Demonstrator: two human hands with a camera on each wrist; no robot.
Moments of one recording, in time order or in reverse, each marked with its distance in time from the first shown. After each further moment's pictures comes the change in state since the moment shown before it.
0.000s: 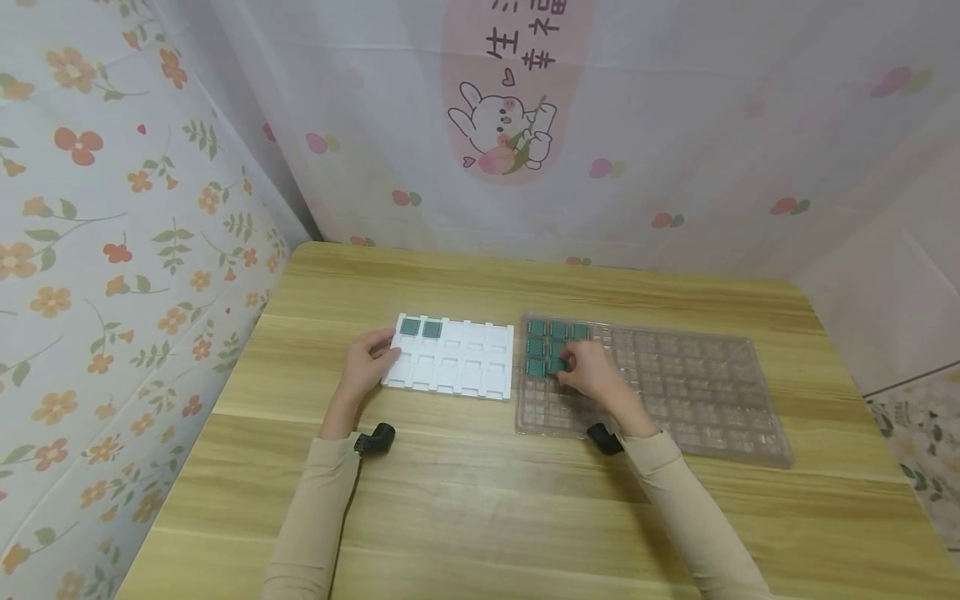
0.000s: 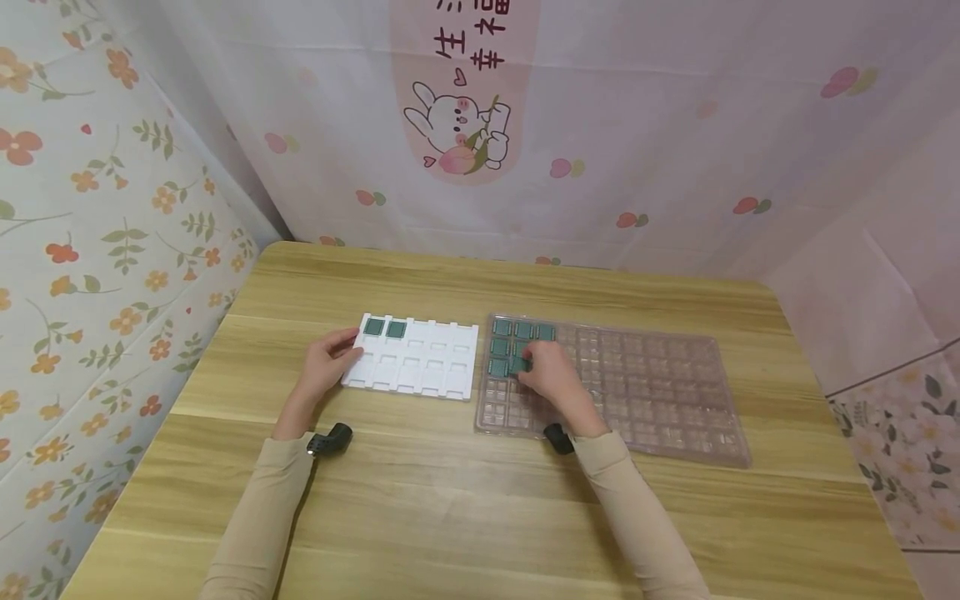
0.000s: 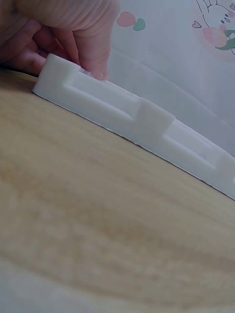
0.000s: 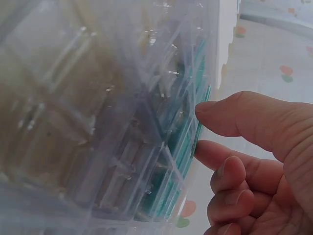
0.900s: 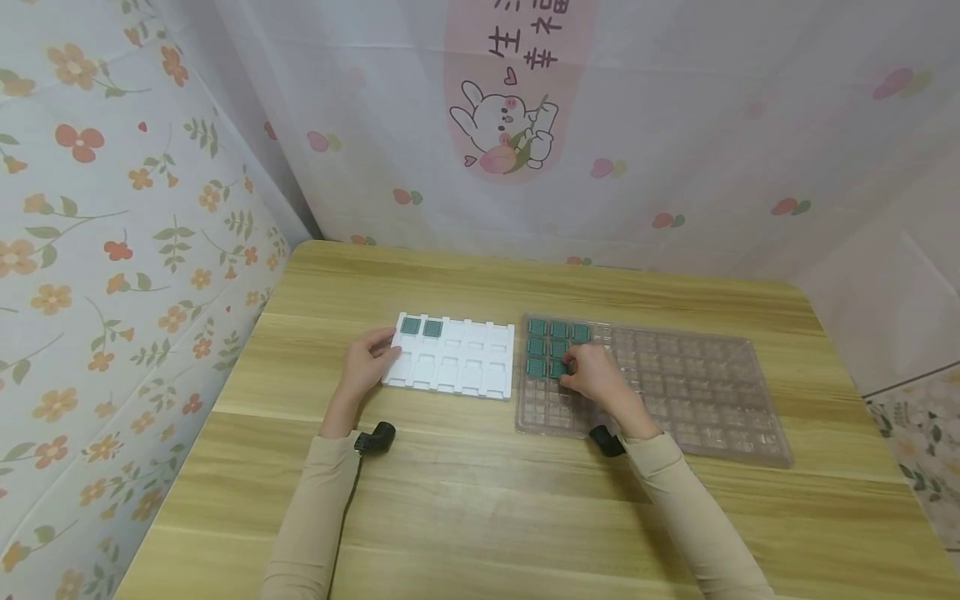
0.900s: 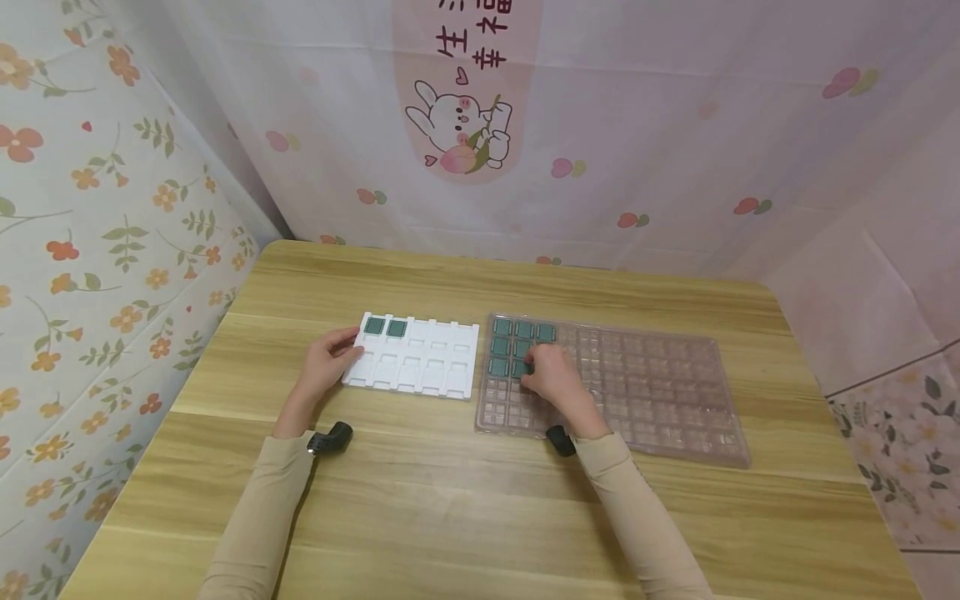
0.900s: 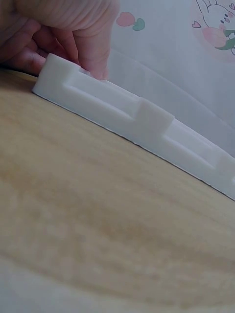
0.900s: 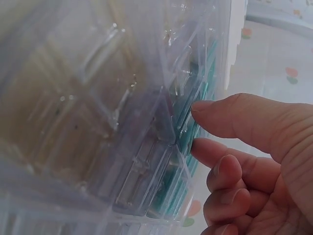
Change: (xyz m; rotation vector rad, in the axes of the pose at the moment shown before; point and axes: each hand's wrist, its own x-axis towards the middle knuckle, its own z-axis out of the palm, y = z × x) left_hand -0.008 0.016 -0.002 0.006 -0.009 0.018; right_hand -0.002 0.003 0.002 -0.018 -0.042 0.043
